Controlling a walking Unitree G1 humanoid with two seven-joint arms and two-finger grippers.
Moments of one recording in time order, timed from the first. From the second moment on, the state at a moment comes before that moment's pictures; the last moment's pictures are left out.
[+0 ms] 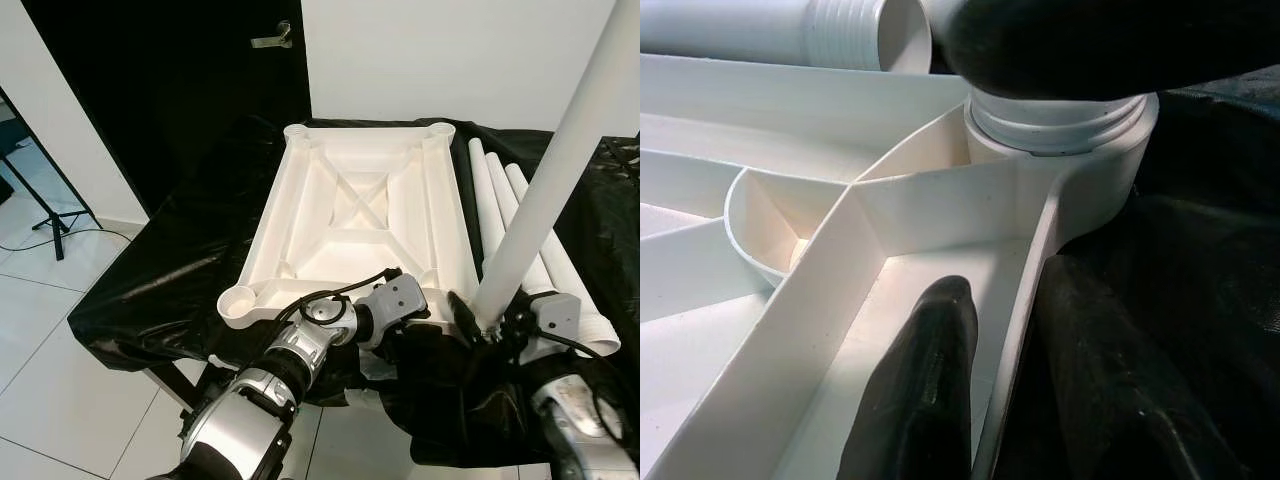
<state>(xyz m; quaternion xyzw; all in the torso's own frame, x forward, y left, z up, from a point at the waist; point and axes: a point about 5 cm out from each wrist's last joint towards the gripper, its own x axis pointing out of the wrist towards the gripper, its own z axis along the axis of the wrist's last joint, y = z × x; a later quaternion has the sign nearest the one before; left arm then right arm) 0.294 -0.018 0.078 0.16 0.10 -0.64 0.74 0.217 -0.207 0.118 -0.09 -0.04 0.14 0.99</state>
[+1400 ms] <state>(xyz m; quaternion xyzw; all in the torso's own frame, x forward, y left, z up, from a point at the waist) 0.294 -0.020 0.080 0.16 0.09 -0.64 0.74 0.213 -0.197 0.116 -0.04 -0.05 0.04 1.00</state>
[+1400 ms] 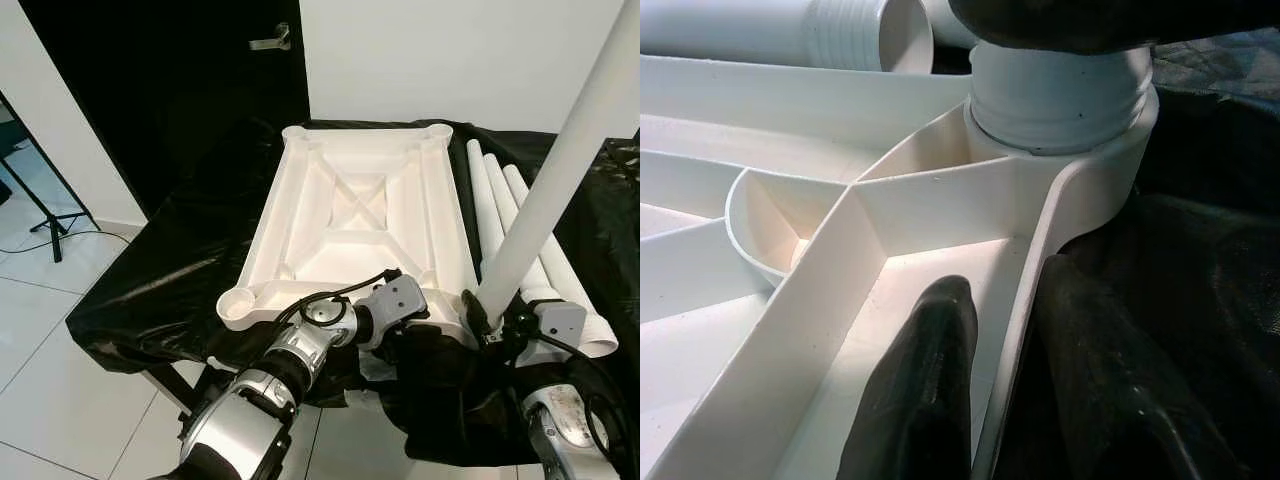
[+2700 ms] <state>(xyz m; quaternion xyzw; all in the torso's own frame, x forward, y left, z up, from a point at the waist) 0.298 -0.017 0.081 0.16 0.09 -0.64 0.74 0.213 -0.196 0.115 -0.03 -0.05 0.05 1.00</state>
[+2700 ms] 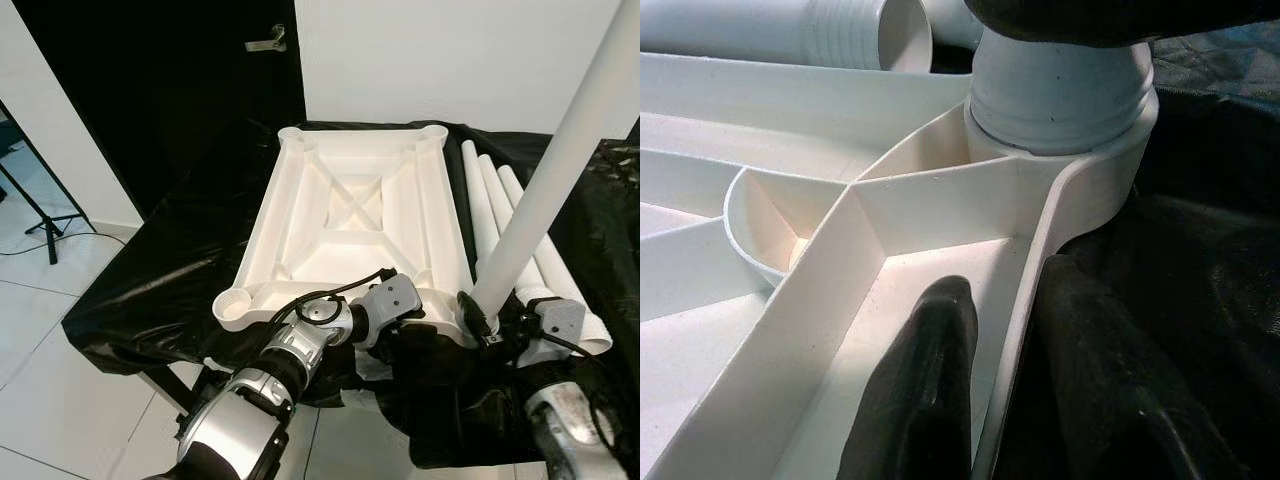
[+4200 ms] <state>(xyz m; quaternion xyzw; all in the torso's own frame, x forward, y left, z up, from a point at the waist) 0.294 -0.019 0.078 0.16 0.10 -0.64 0.74 0.216 -0.210 0.114 -0.05 0.00 0.18 0.98</state>
